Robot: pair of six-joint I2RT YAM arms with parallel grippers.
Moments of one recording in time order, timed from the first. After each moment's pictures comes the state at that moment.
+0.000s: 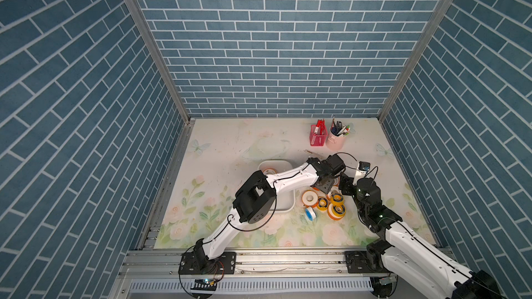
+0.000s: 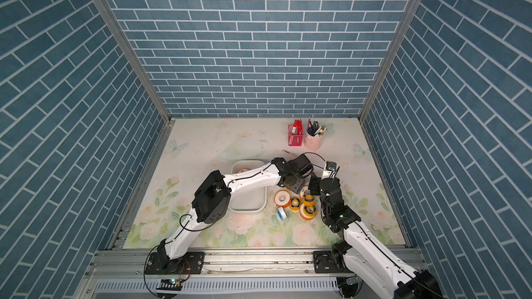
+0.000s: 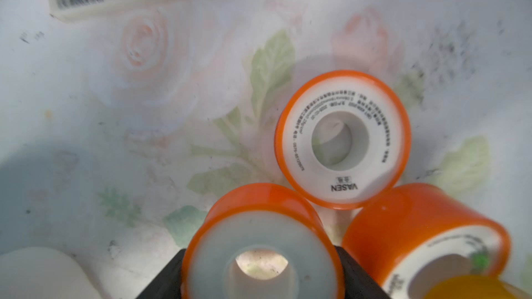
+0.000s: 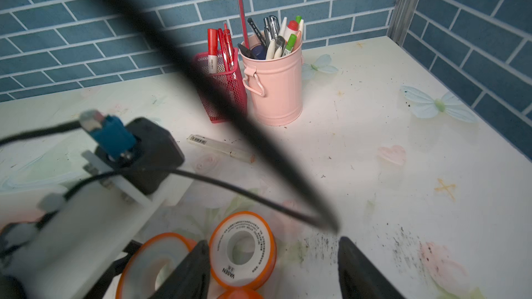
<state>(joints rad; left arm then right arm) -1.05 2.34 2.04 -0.87 -0.23 -0.38 0.48 0.78 0.30 0.07 0.37 0.32</state>
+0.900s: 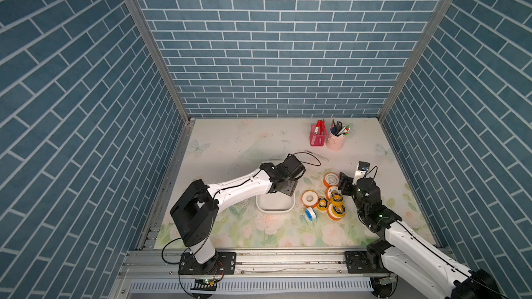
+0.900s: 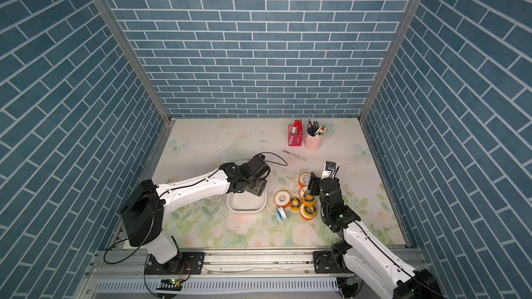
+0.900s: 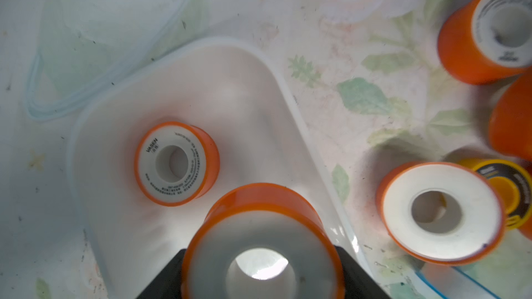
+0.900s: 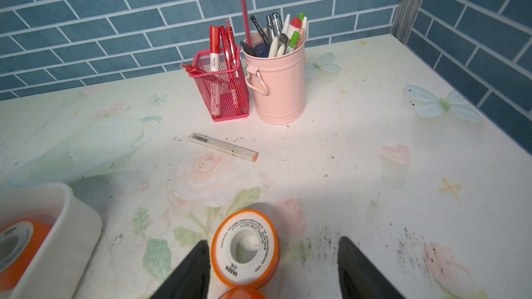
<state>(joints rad) -0.92 1.70 1.21 -0.68 -0.27 -0.43 0.48 0.80 0.30 0.08 0.35 0.32</state>
